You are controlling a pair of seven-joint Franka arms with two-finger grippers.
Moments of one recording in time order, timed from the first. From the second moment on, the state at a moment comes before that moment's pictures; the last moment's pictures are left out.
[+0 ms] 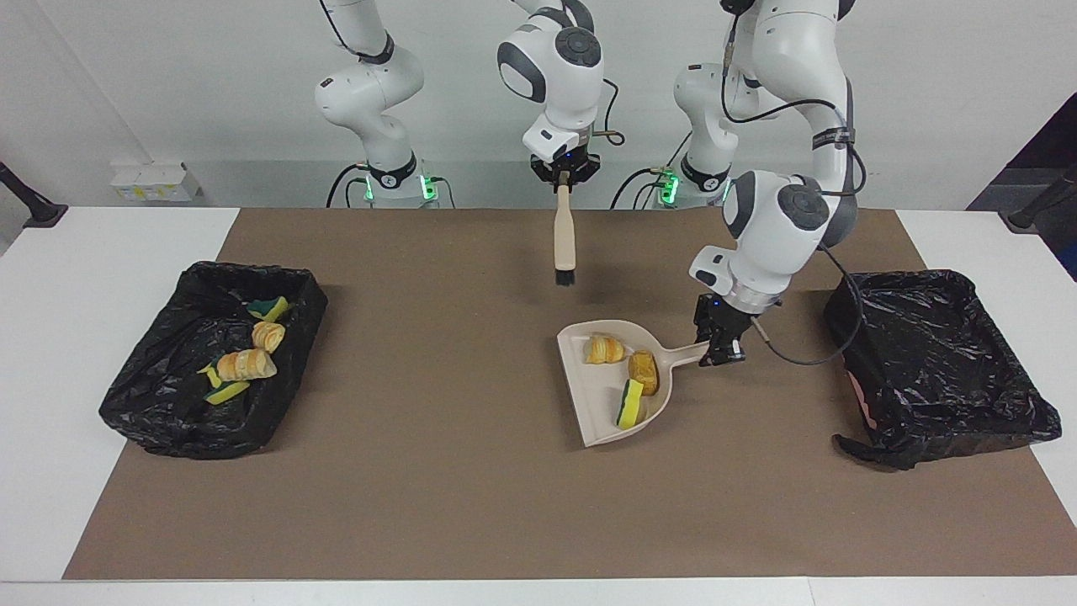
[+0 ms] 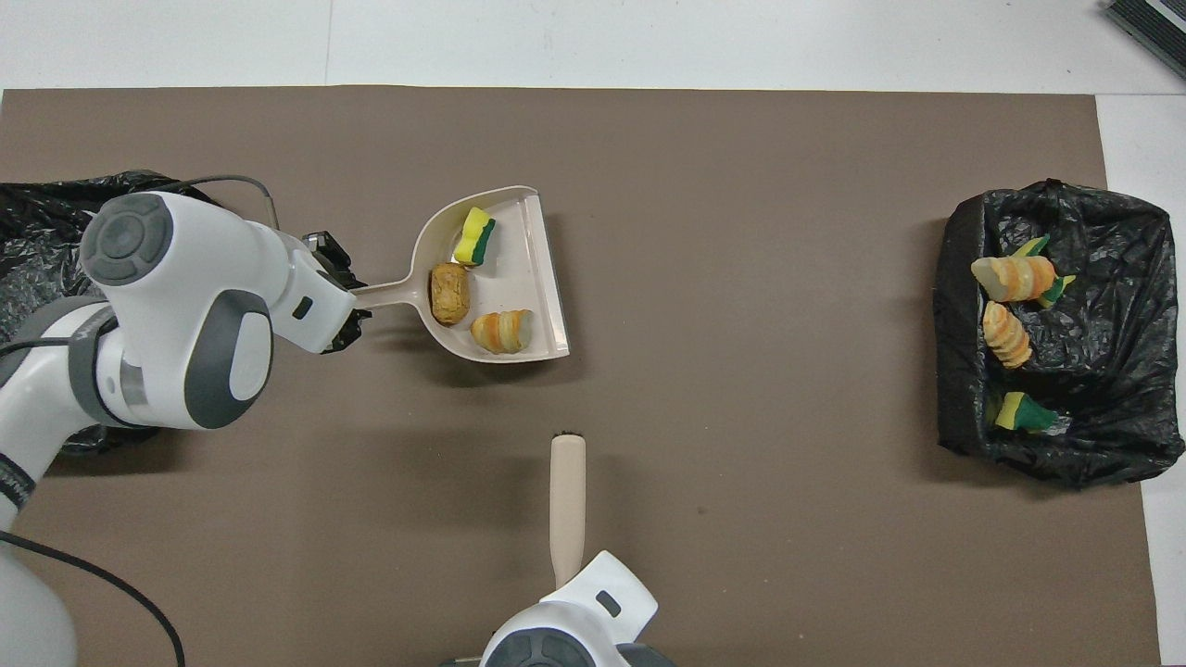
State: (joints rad) left arm -0.13 0.20 -0.03 -1.87 -0.16 2.15 1.35; right arm 0.79 -0.07 0.20 -2.17 0.18 1.99 0.91
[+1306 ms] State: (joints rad) left arm 0.45 0.25 -0.01 -1.41 0.04 1.69 1.93; right arm 0.85 0.05 0.20 -2.24 0.19 2.14 0.93
